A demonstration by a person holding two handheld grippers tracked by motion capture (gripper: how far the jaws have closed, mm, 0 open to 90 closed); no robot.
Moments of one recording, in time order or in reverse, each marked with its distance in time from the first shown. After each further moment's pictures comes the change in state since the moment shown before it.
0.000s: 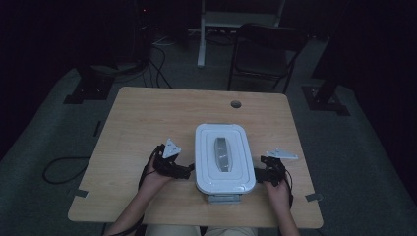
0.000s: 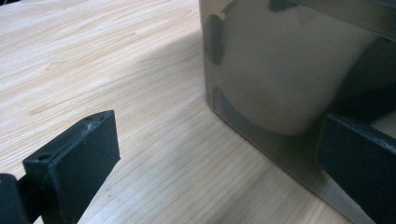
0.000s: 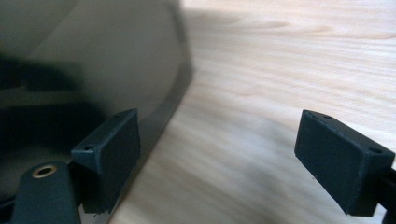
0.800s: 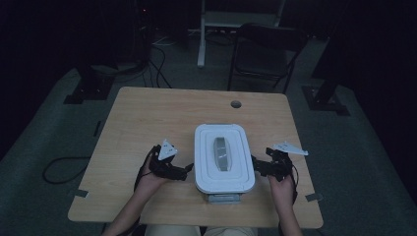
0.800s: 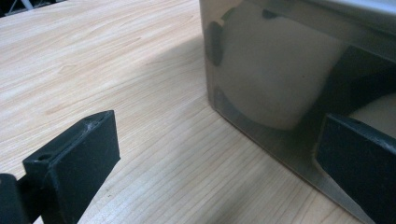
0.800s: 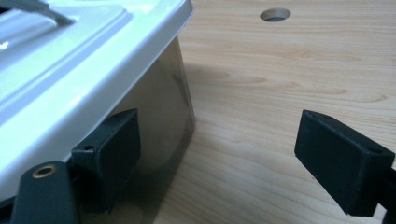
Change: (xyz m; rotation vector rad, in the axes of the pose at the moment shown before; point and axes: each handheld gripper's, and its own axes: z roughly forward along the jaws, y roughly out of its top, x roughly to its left) left arm 0.000 0.001 -0.013 -0.014 0.006 0.015; right arm 0.015 0.032 -0.032 -0.088 -0.045 0.015
